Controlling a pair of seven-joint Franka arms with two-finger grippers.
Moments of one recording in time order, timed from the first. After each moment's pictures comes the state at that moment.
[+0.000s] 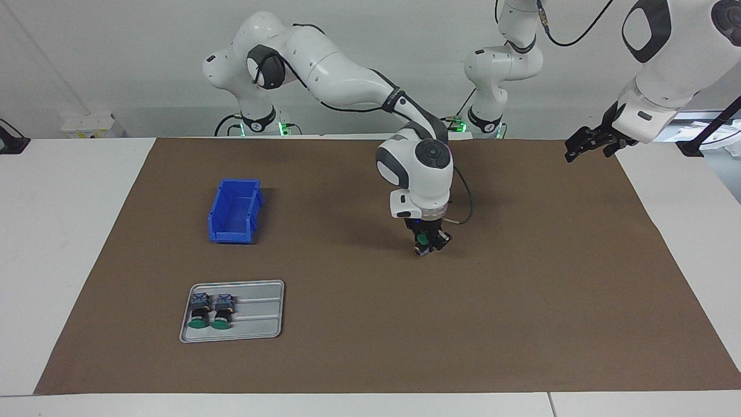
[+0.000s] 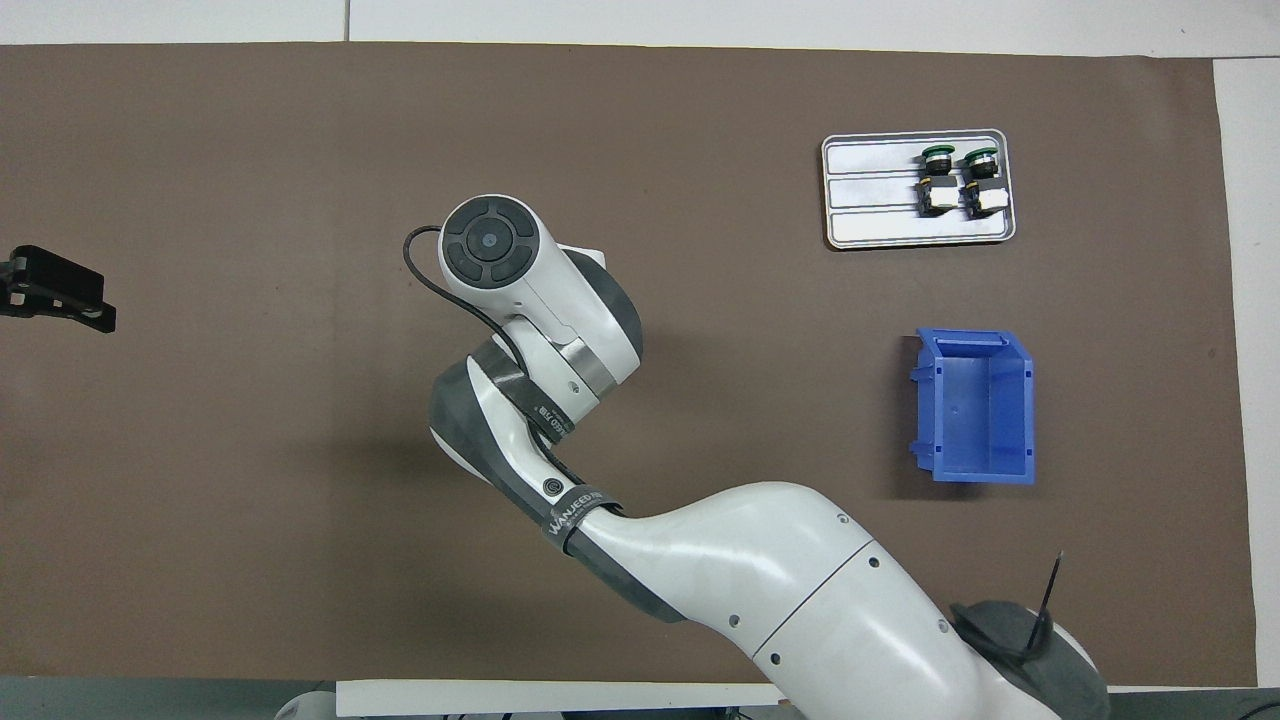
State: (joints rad) left arm 0.01 -0.01 -0.06 -1.62 -0.01 1.43 -0.08; right arm 0.73 0.83 -0.01 -1.12 0.06 2.02 1.52
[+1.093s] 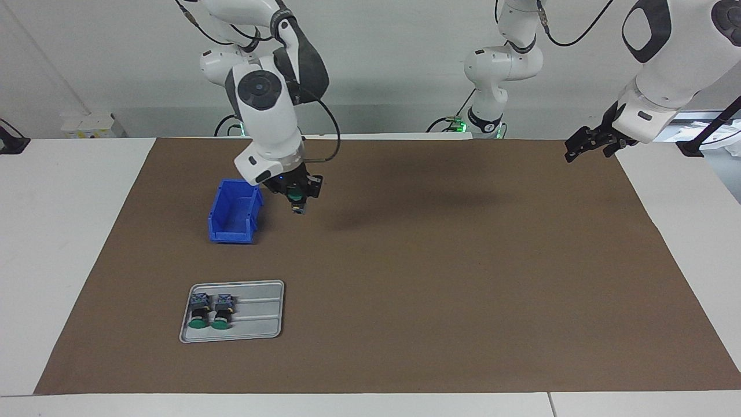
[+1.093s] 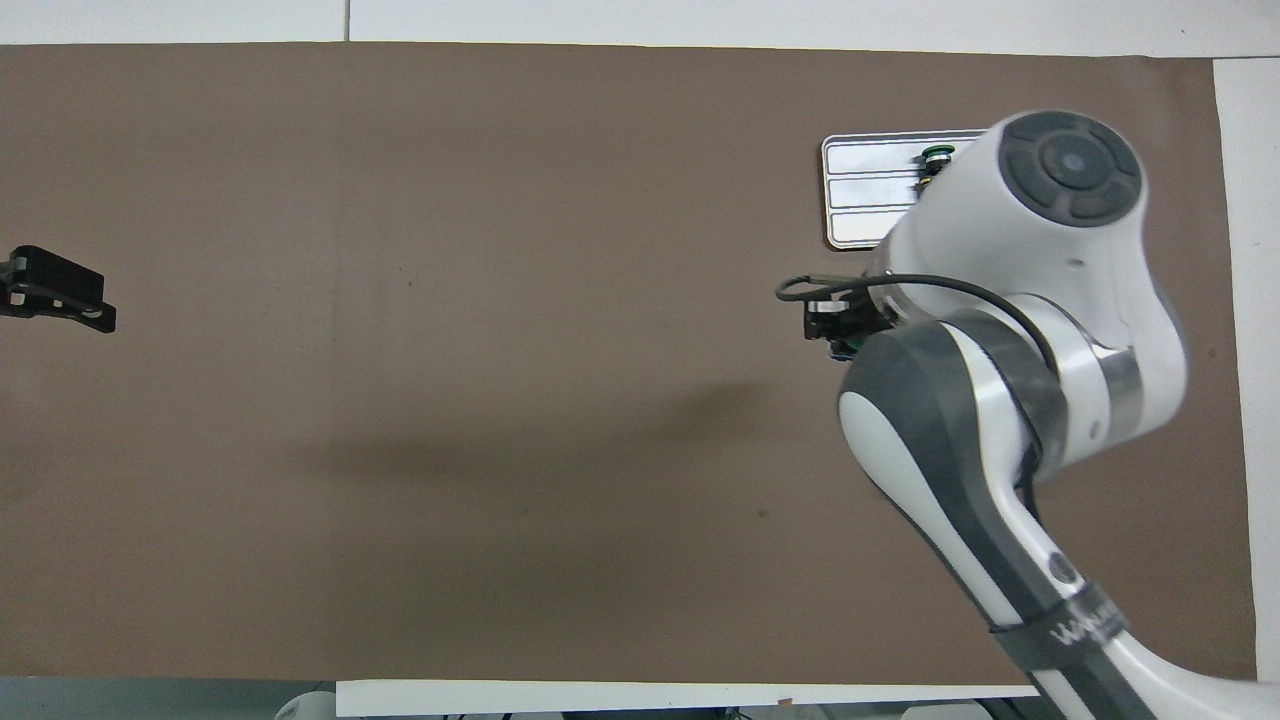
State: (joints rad) left arm 0.01 -0.01 -0.06 -1.62 -0.01 1.43 -0.08; right arm 0.30 -0.01 -0.02 -1.95 0.06 1.83 0.33
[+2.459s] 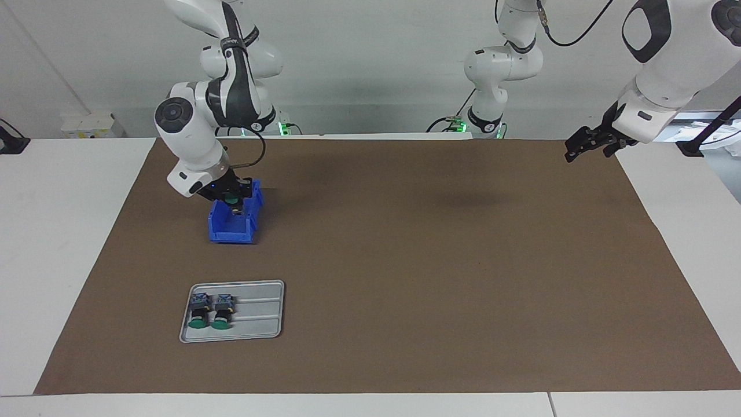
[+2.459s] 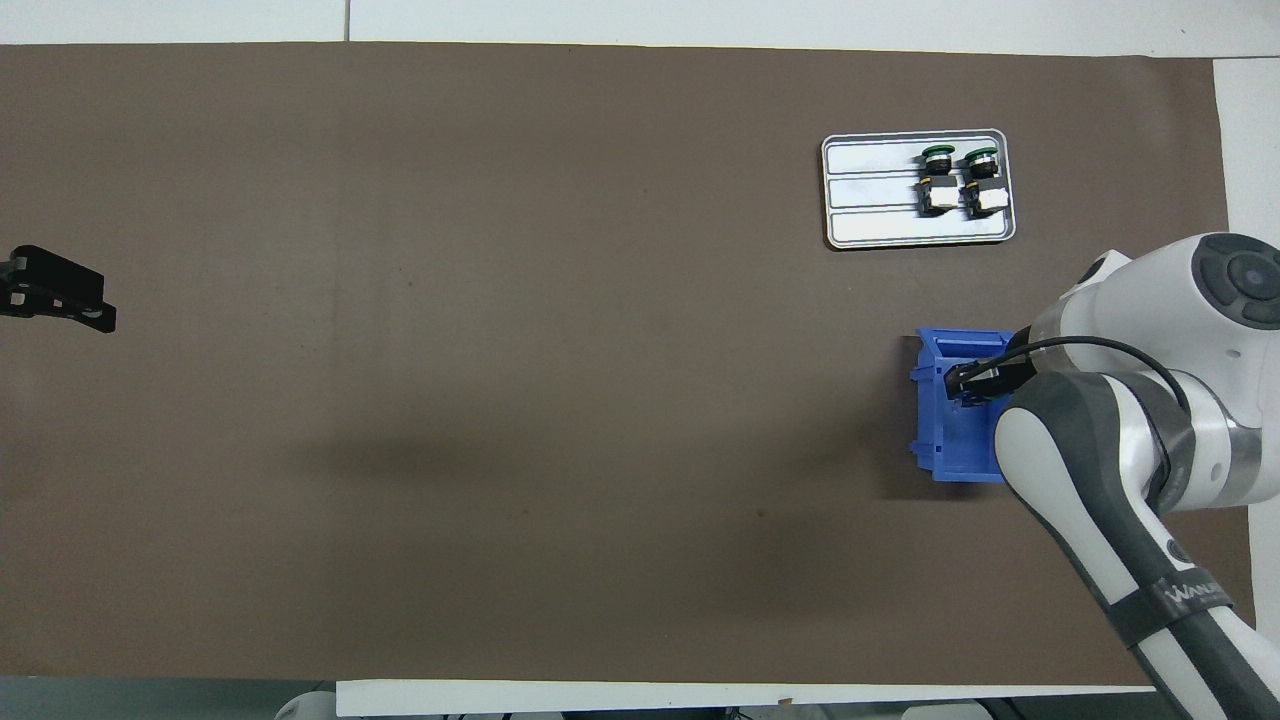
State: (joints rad) left arm 0.01 -0.01 -0.06 -1.62 -0.01 1.43 -0.08; right arm 0.07 -0.07 -0.02 -2.27 0.02 2.05 -0.03
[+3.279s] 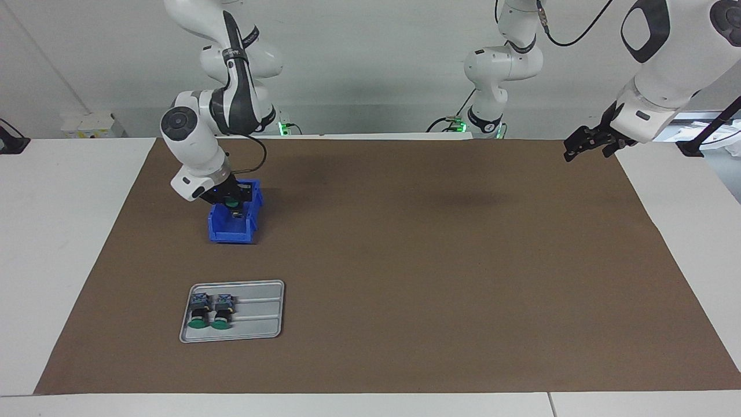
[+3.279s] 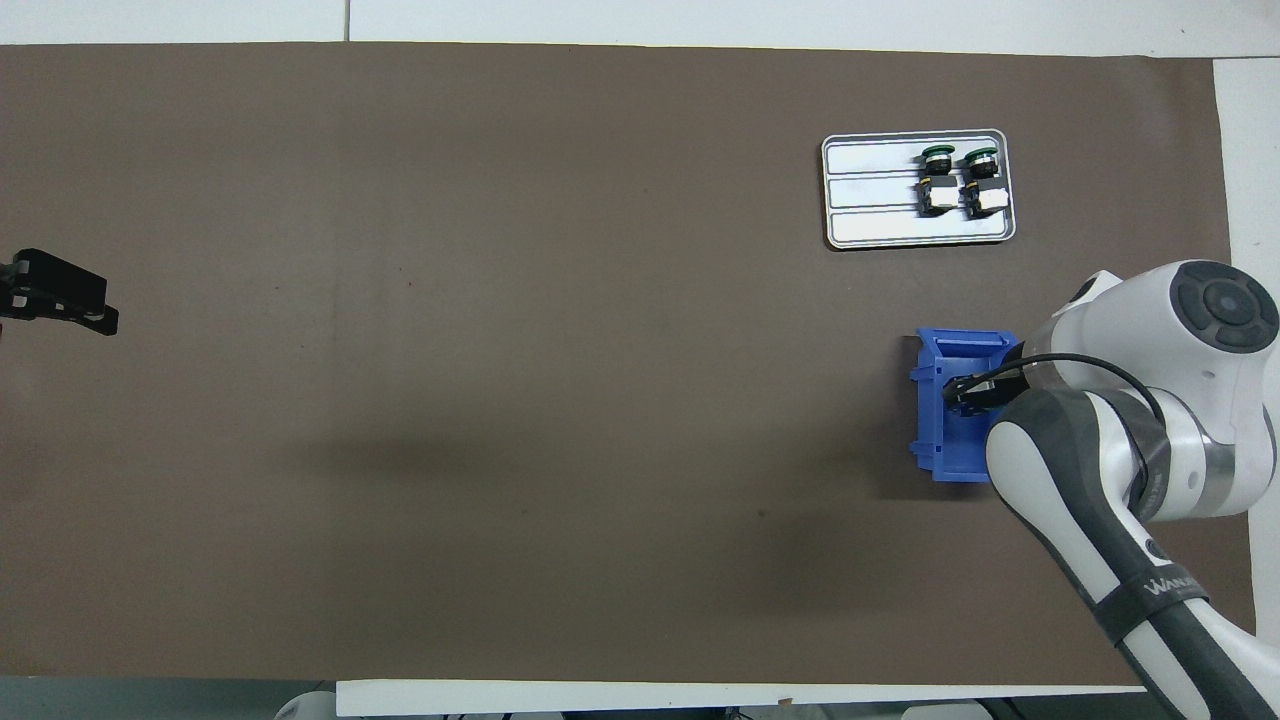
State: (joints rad) left arm 0.01 -0.01 -0.06 -1.62 -0.01 1.42 -0.04; right arm 0.05 -0.07 -0.02 -2.34 0.00 2.13 -0.03
